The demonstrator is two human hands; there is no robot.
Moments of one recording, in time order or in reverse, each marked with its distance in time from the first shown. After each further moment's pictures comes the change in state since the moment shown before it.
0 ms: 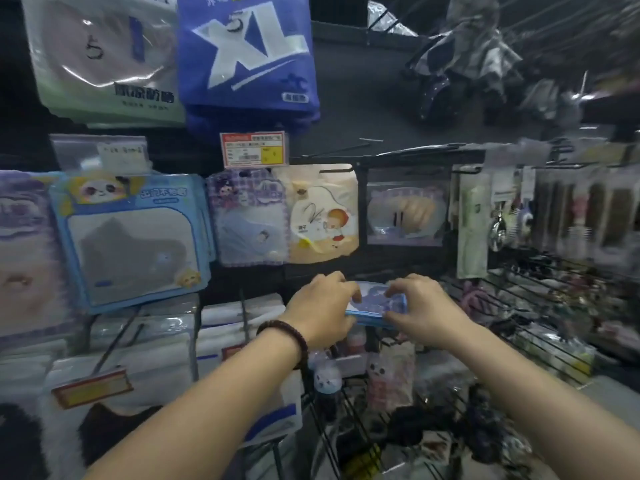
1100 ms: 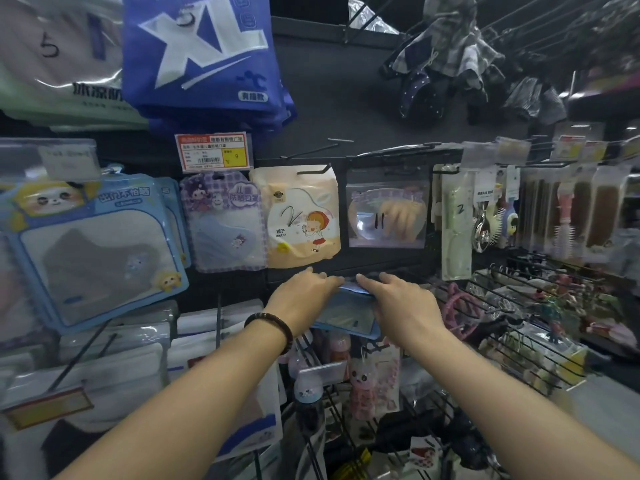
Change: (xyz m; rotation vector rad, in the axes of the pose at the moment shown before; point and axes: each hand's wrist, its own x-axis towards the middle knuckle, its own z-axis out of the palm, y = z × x) left_hand 0.049 -0.017 0.030 0.202 0.017 0.061; right_hand 0.015 0.014 0.019 -0.387 0.143 -0.057
